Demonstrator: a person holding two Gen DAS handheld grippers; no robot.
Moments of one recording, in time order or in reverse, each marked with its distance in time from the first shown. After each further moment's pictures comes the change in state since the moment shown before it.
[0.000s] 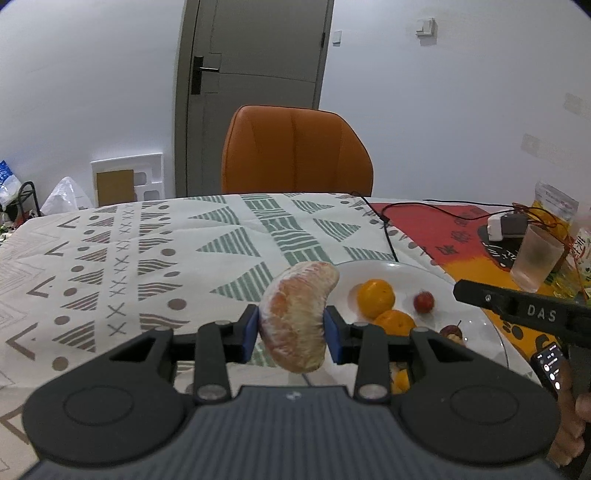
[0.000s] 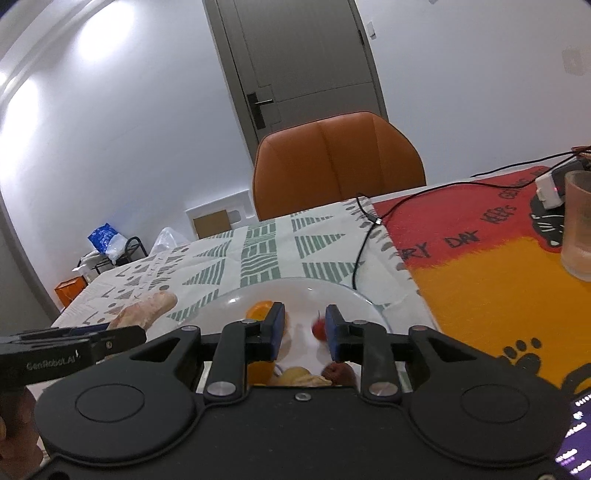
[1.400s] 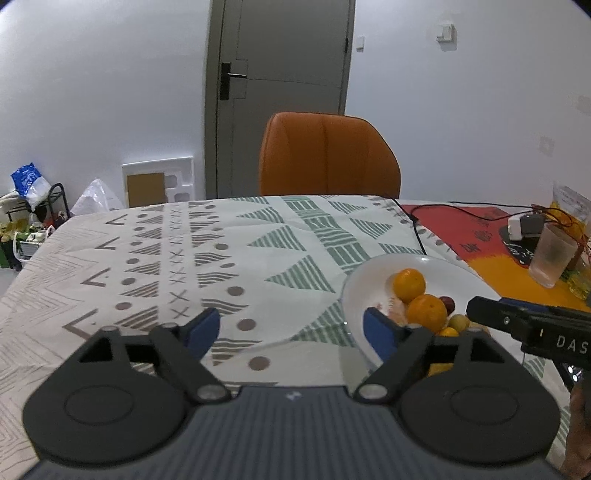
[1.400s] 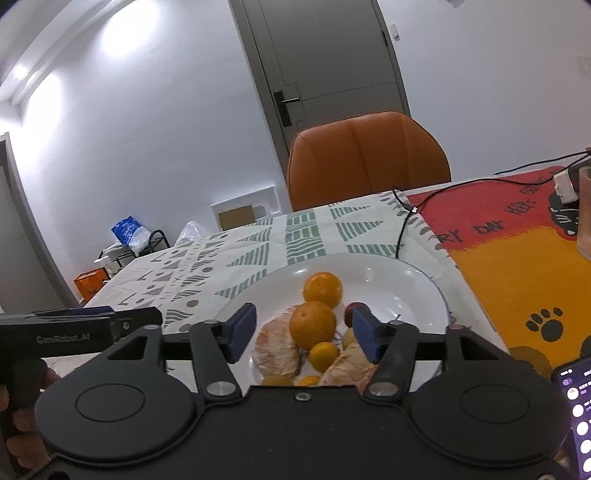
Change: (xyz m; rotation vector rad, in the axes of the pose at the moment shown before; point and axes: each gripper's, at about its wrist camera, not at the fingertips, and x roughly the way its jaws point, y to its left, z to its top) left arm -0.044 0.028 -0.011 -0.010 -0.014 0.094; right arm -0.025 0.039 -0.019 -0.028 -0.001 0.070
